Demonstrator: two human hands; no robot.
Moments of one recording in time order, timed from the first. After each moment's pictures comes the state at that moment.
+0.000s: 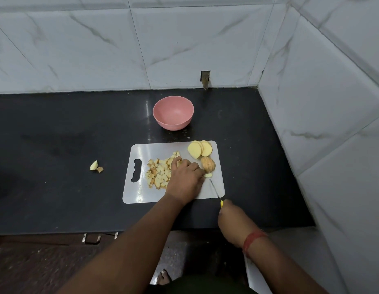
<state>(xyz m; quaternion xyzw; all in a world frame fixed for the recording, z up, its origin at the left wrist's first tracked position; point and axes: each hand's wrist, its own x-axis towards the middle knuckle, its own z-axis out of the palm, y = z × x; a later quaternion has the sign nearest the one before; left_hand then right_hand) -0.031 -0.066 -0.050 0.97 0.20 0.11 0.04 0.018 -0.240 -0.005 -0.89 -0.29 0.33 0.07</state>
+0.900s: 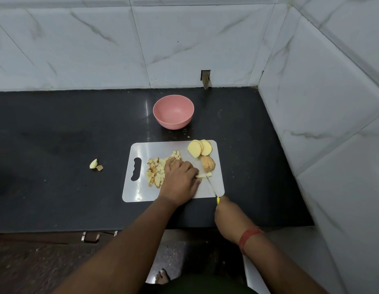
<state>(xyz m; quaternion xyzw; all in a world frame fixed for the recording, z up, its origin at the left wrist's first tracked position) -0.048 -0.057 -0.061 0.97 0.21 0.14 0.08 0.018 -0.232 0.004 -0.88 -0.32 0.35 0.09</state>
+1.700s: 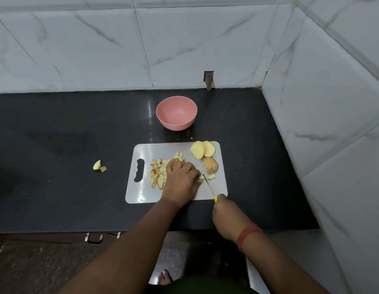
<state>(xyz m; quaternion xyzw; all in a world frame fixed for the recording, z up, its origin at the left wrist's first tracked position) -0.047 -0.055 -0.060 0.96 0.23 0.15 0.09 0.015 -0.222 -0.002 -0.88 -0.36 0.31 0.08</state>
